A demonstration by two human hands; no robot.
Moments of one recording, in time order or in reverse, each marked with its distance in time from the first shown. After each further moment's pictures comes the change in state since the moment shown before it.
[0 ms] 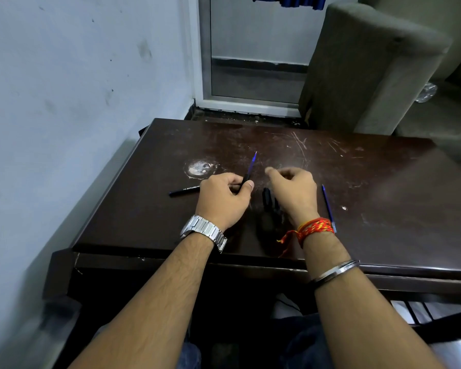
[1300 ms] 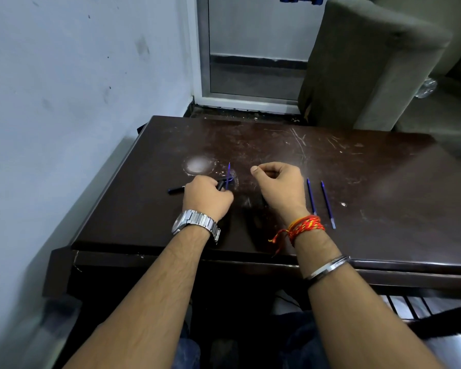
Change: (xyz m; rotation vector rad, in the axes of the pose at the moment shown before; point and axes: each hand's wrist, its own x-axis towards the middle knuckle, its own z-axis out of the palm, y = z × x) left_hand 0.007 -0.003 -0.017 0.429 0.052 -0.211; right_hand 0.004 0.010 0.019 0.056 -0.046 -0.181
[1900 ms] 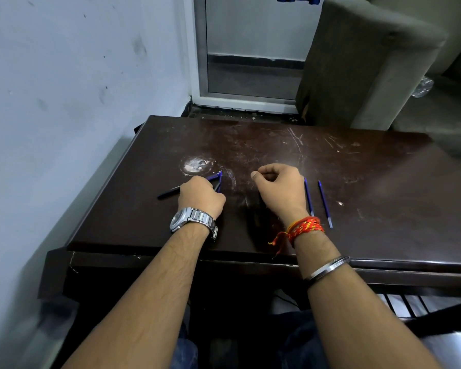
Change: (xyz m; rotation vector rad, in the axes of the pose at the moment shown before) left_hand 0.010 -0.006 0.004 0.130 -0.084 -0.069; right_hand 0.000 0.005 -0.007 -0.110 -0.002 -0.033
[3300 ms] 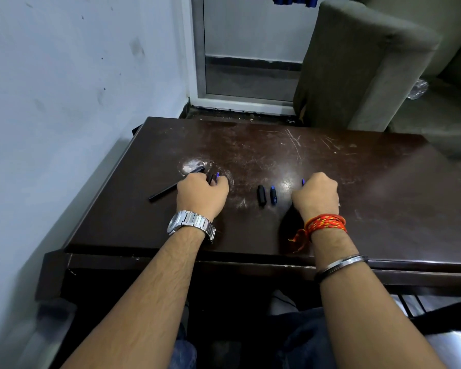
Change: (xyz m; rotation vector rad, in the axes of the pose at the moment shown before) left_hand -0.010 0.009 -0.007 -0.234 0.128 0.036; right_hand 0.001 0.009 -0.046 -0.422 0.140 0.288
